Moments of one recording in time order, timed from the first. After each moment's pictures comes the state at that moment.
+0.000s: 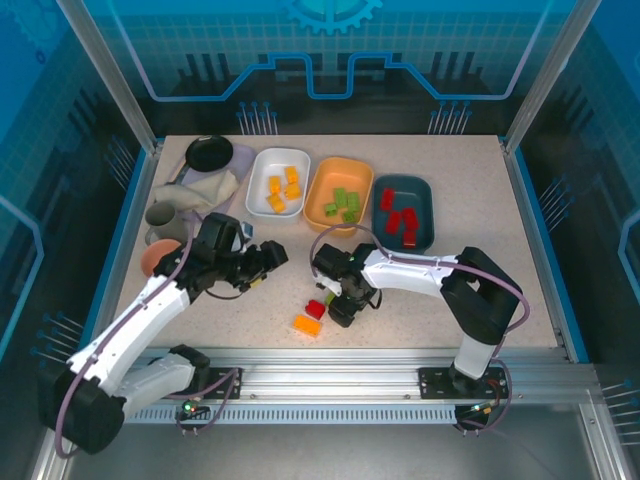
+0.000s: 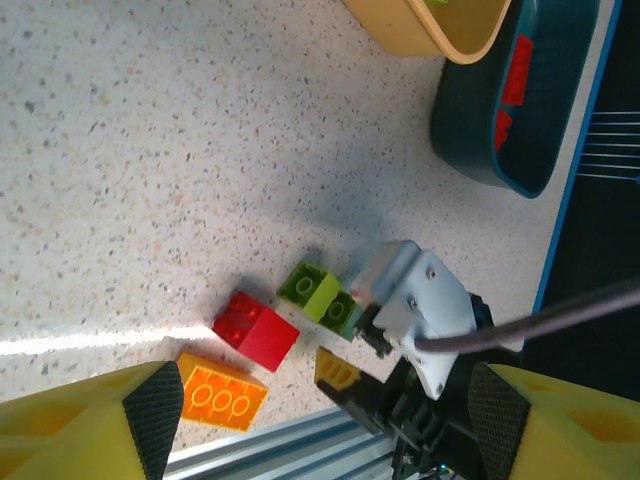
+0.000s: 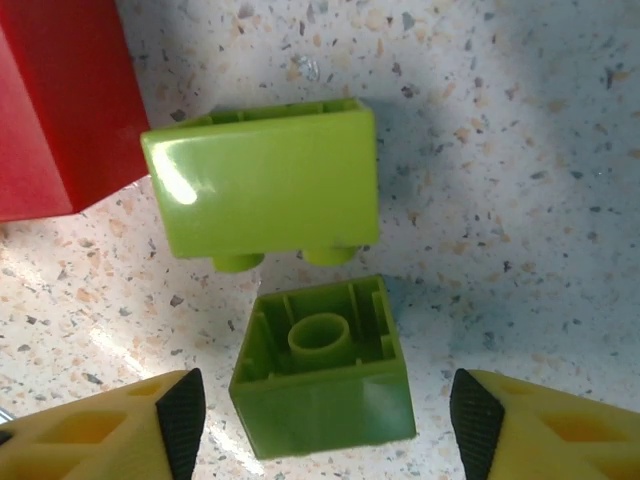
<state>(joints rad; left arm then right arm) -0.38 0.99 0.79 -0.68 0.40 -0.95 0.93 1.75 1.09 -0.85 0.01 0.05</state>
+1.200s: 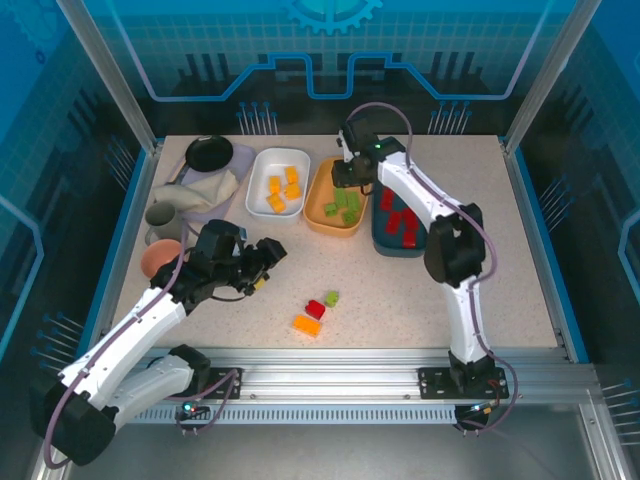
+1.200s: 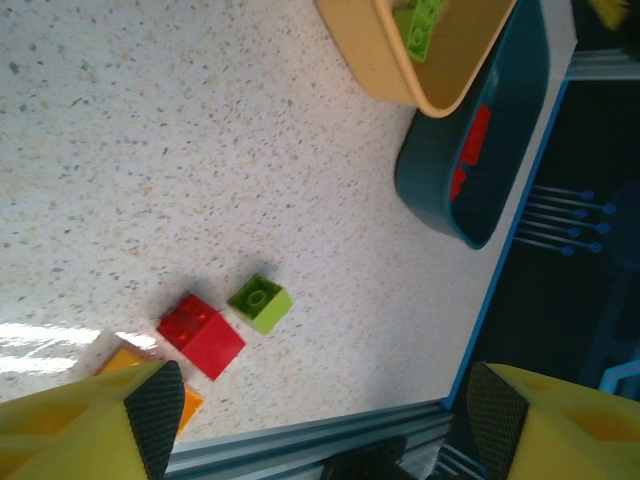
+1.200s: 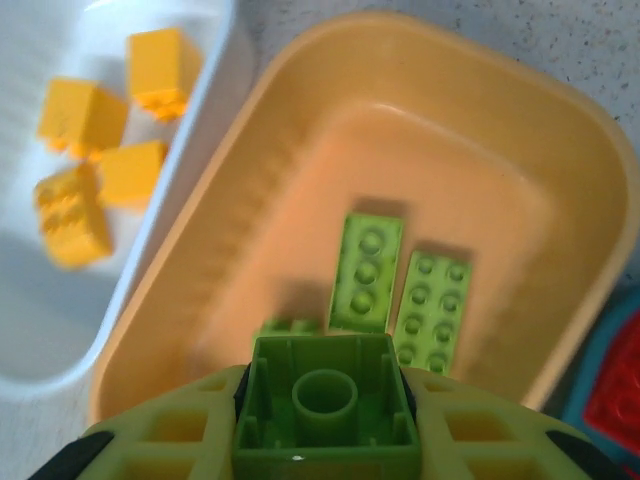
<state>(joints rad) -0.44 0.93 0.76 -0.58 0.30 -1.22 0.45 2.27 2.15 -0.88 -0.03 0.29</state>
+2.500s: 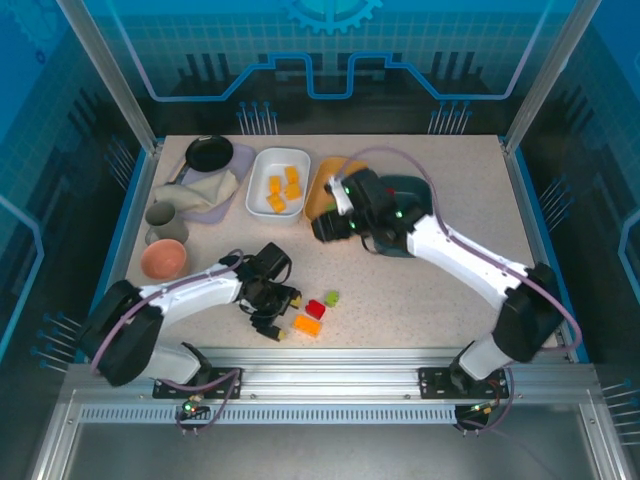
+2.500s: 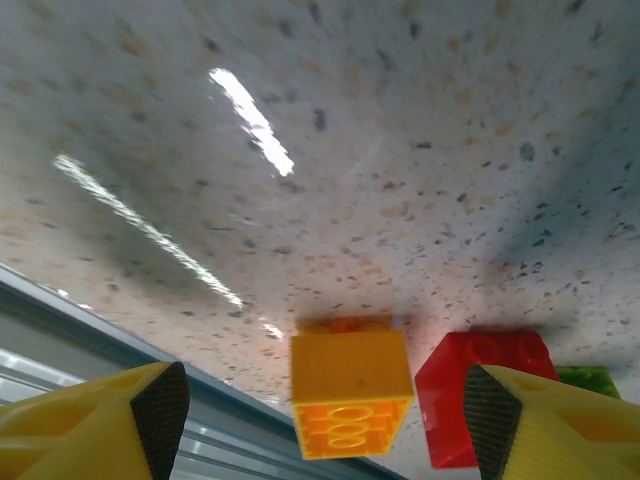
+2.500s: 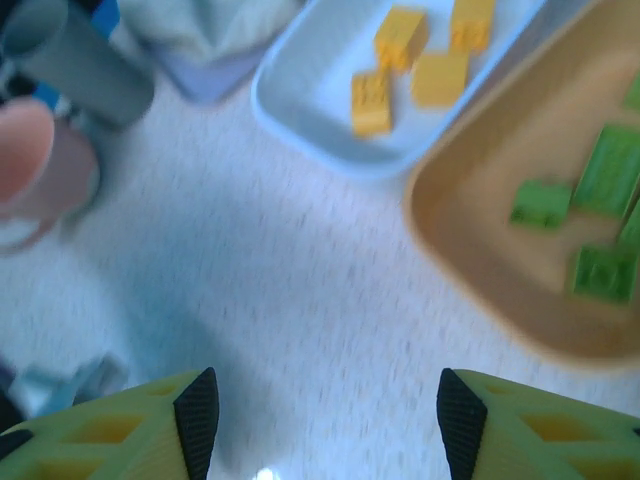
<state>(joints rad) -0.64 1.43 0.71 -0.66 0.39 -1.87 0.73 1.49 1.22 -0.53 -0.11 0.28</state>
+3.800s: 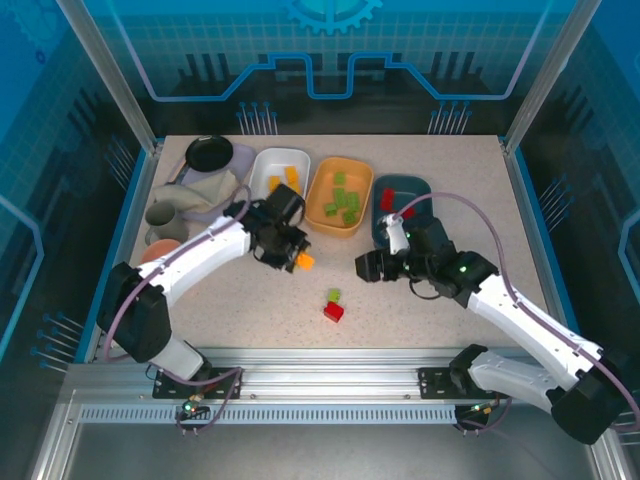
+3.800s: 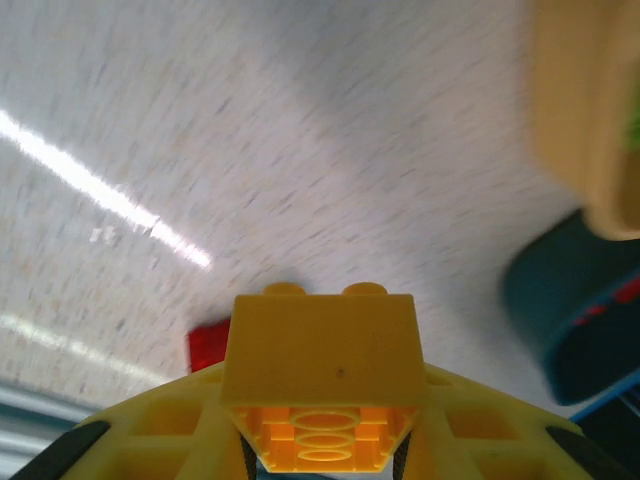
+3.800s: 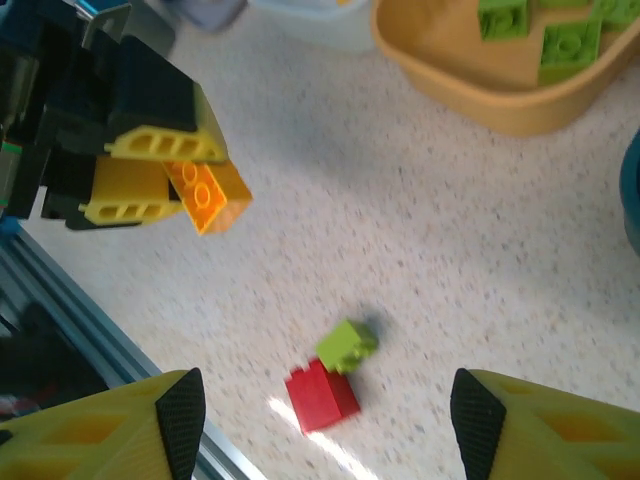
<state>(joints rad) -0.53 1.55 1.28 -0.91 0.16 -1.54 0.59 1.04 0.87 -0.54 -0.27 0.42</state>
